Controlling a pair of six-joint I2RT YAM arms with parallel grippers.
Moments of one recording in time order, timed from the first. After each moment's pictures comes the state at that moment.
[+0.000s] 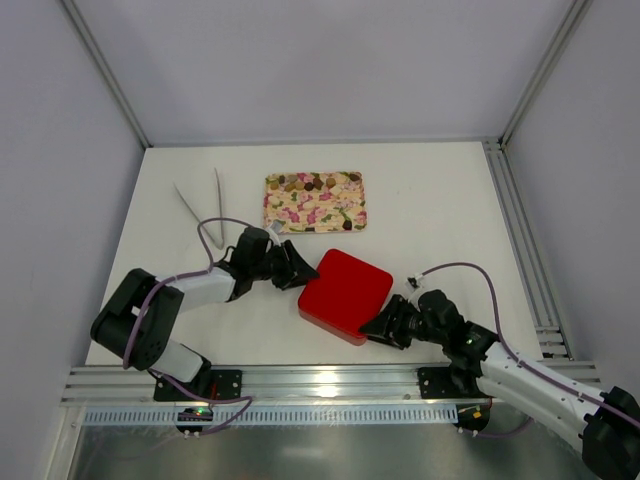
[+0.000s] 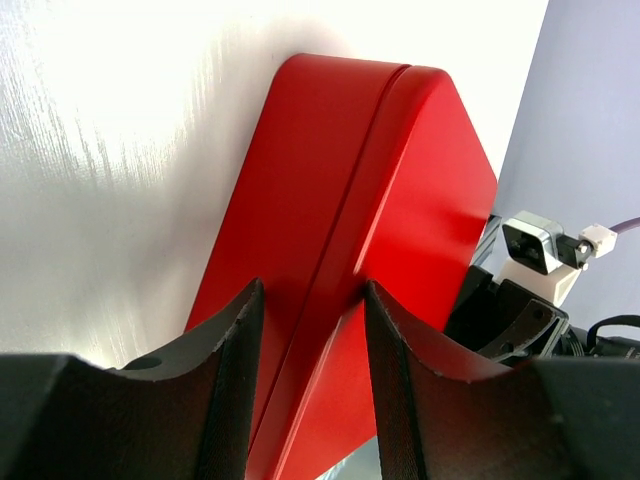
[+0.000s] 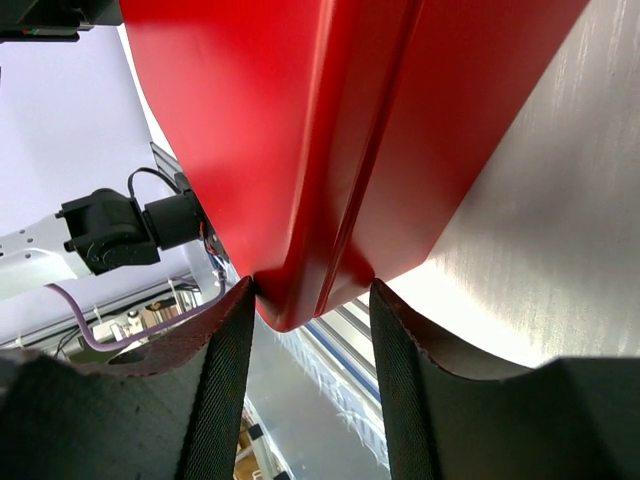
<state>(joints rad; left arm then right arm) -0.52 1.50 0.57 0.24 0.45 -0.98 0.73 0.60 0.08 -0.08 -0.31 1.23</state>
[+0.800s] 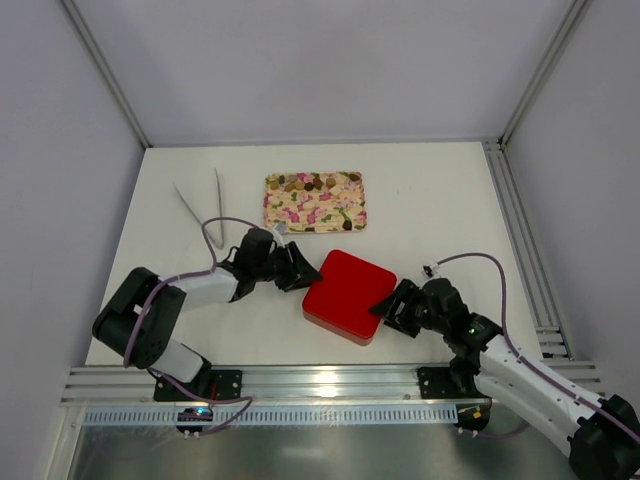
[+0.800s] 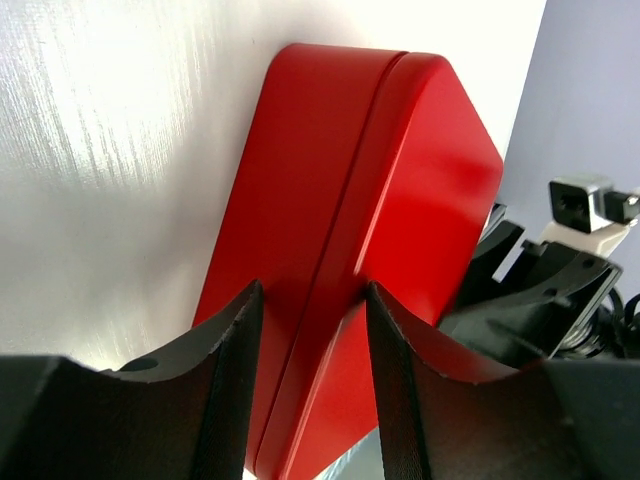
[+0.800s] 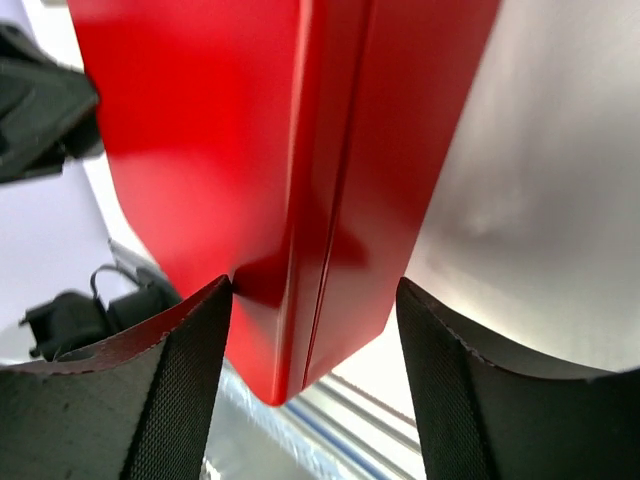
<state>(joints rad) -0.54 1.51 0.57 0.26 0.45 -0.97 0.61 0.64 0.17 -0.21 -0.18 1.13</state>
